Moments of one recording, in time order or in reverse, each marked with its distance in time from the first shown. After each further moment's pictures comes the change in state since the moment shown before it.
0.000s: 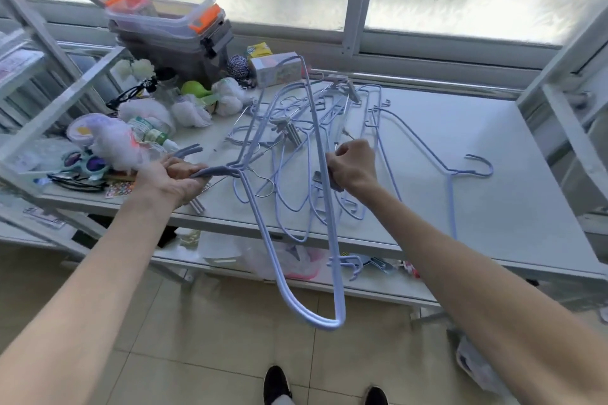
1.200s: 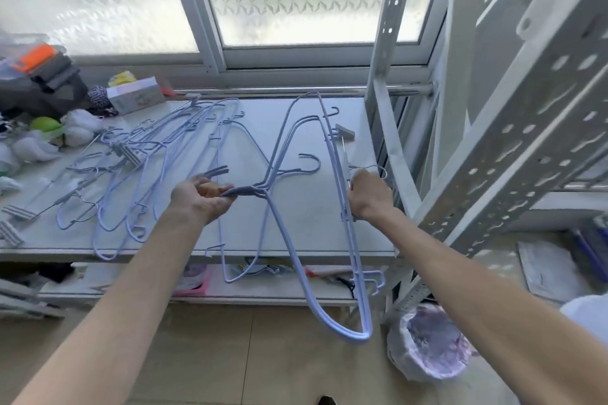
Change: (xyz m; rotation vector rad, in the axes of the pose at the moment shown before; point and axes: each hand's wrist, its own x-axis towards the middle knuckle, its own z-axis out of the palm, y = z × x) left_hand -0.075 -0.392 0.110 0.126 0.033 -0.101; right_hand 0.025 0.257 -0.317 -0.519 -0.058 0.021
